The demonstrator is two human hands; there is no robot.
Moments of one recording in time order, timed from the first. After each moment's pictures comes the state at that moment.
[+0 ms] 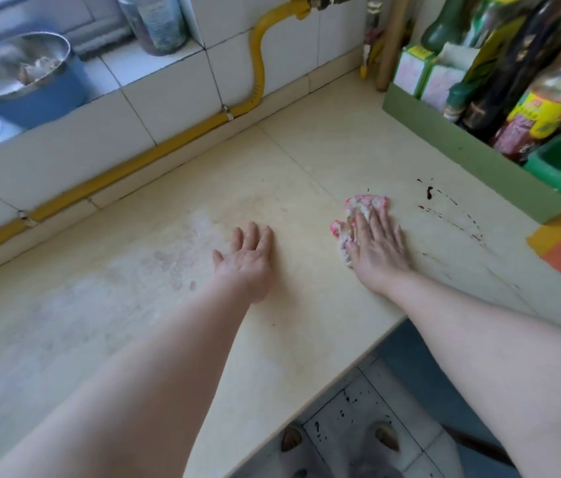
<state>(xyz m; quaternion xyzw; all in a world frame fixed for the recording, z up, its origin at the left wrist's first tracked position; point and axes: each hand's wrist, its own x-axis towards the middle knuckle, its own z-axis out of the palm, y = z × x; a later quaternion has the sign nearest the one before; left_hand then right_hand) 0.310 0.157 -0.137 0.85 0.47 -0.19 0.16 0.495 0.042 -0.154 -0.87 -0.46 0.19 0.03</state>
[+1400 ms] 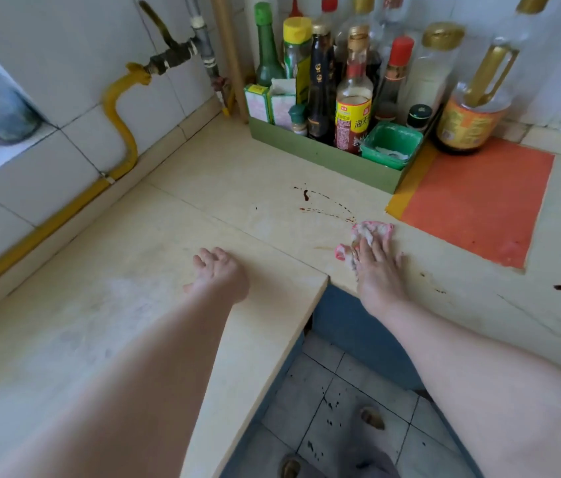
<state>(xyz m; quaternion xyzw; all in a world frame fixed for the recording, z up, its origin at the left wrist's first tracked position) 0.414 0.108 -0.126 0.83 0.50 -0.20 0.12 0.540 -0.102 -0.154 -0.95 -0.27 0.14 0.11</state>
